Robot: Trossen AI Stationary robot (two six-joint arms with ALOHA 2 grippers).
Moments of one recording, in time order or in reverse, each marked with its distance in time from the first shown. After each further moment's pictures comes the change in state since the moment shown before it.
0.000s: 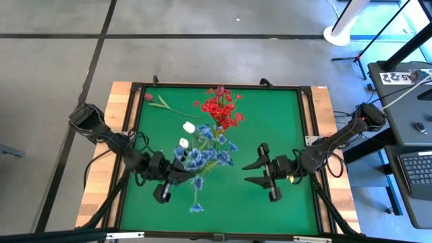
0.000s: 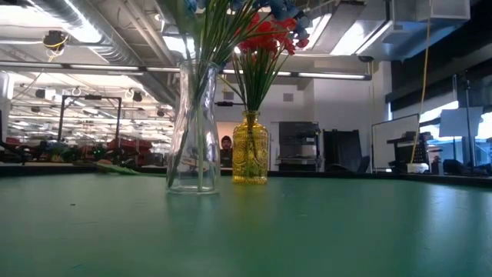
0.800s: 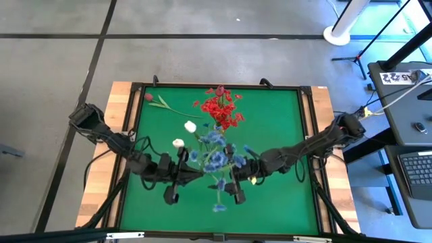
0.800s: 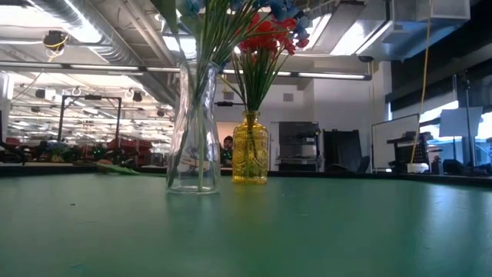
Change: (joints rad) left arm 0.004 0.000 0.063 -0.215 -0.116 -0.027; right arm -0.169 0.364 0.443 -0.134 -0.229 0.045
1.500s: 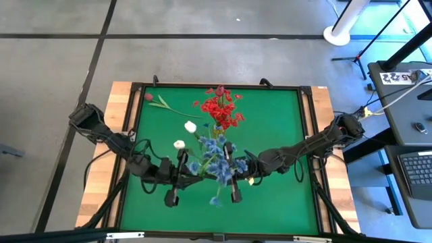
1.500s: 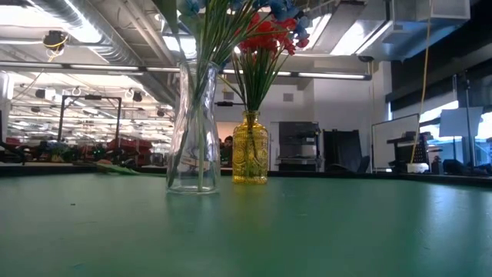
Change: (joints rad) left arm -0.029 0.000 0.000 -0.058 0.003 0.057; right arm -0.001 0.009 0.022 -0.030 0.047 -0.049
